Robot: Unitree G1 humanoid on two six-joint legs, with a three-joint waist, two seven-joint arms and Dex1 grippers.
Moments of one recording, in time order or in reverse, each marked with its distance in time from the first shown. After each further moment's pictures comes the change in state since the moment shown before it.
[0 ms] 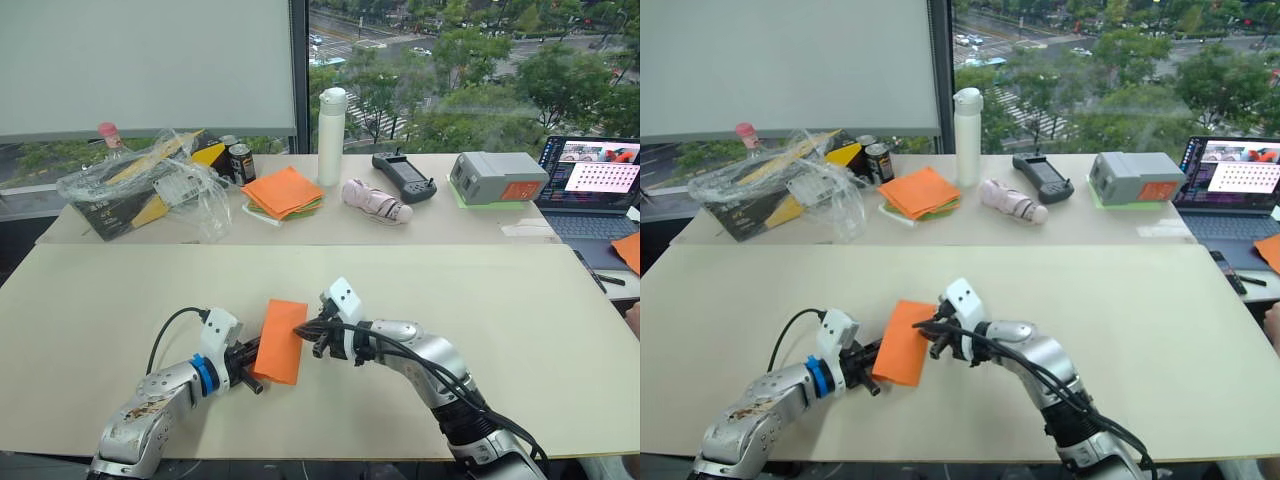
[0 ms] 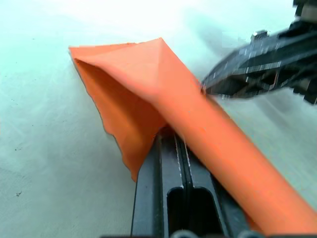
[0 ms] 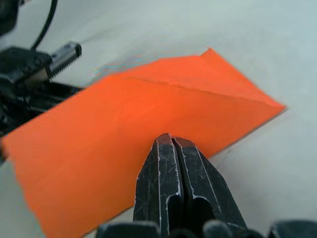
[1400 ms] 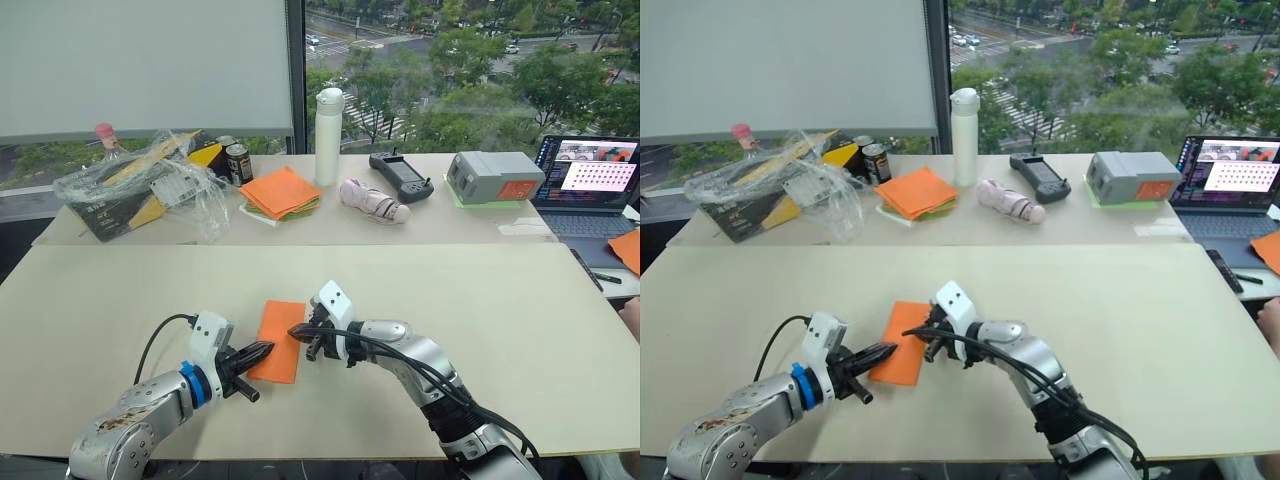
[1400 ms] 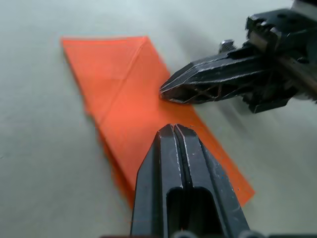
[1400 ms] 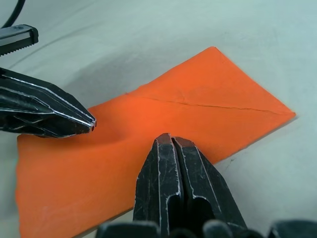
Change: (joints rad) left arm 0.087 0.044 0.084 -0.197 -0.159 0.204 0.099; right arm -0.019 0.007 0.032 0.065 -0.082 -0.089 0.022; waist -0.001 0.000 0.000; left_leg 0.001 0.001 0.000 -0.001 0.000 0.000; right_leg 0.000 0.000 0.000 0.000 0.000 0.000
